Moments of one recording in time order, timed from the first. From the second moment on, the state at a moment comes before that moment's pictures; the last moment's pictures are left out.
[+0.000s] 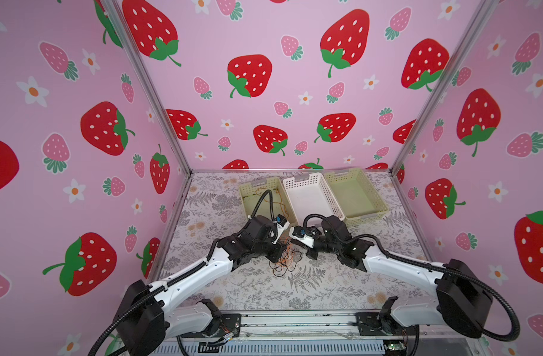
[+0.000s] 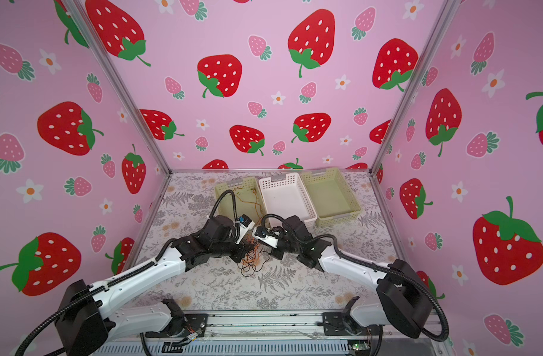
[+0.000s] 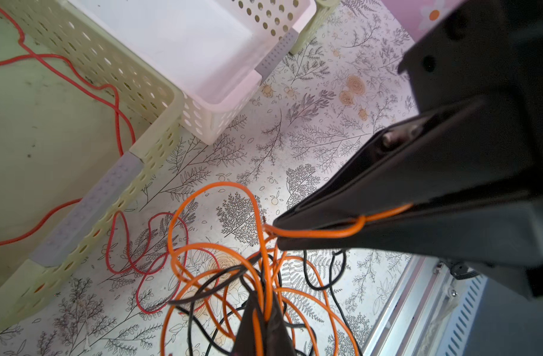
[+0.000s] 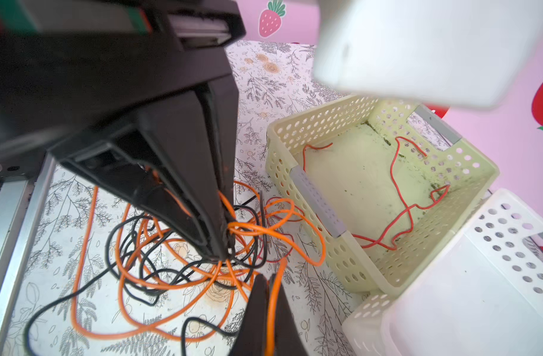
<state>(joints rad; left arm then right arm) -0.72 1.20 0.82 -0.42 0.23 -0.15 0.90 1.33 0.72 0.11 -0.32 -0.45</state>
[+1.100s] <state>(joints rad) -0.71 1.03 0.71 -0.30 0.17 -0.15 0.72 1.22 0.70 0.05 -0.23 -0.32</state>
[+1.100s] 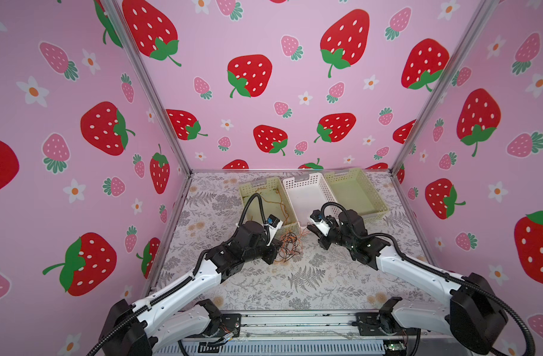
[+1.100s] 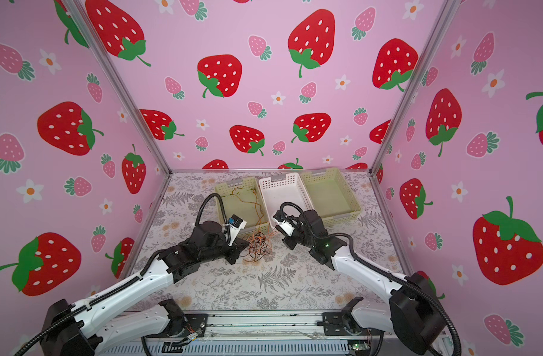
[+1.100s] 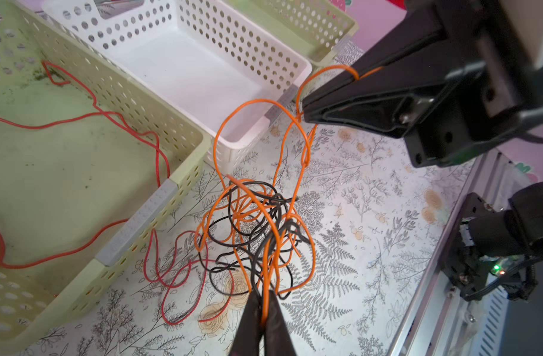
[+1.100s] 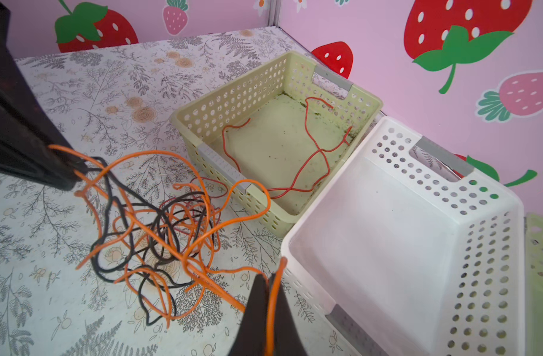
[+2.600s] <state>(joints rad) -0.63 1.68 0.93 -0.51 -0.05 -0.20 0.54 1.24 0.67 -0.15 0.04 -0.28</state>
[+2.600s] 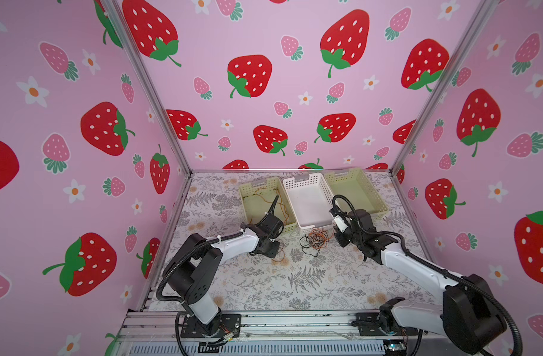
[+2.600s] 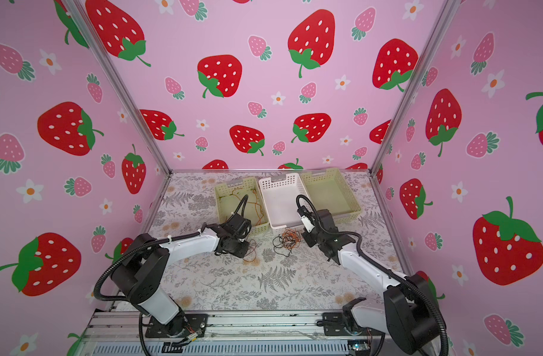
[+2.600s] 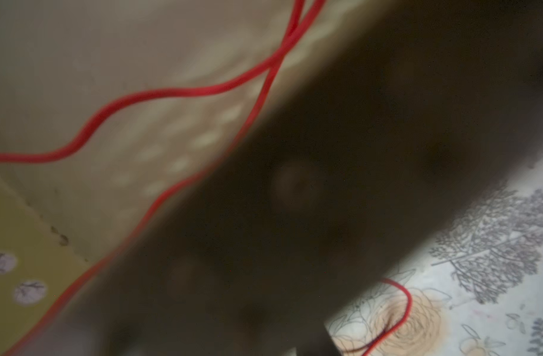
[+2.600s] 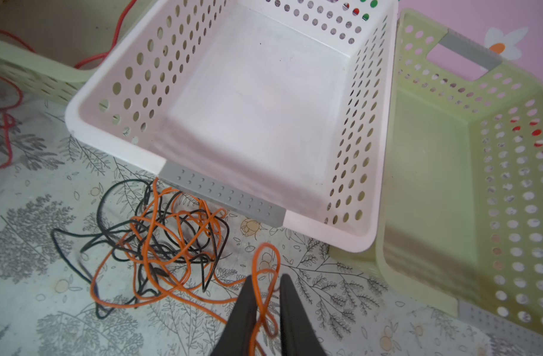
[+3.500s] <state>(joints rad) -0.69 1.26 1.07 -0.74 0.03 -0.24 0.53 1.19 0.68 -0.18 0.09 -0.26</state>
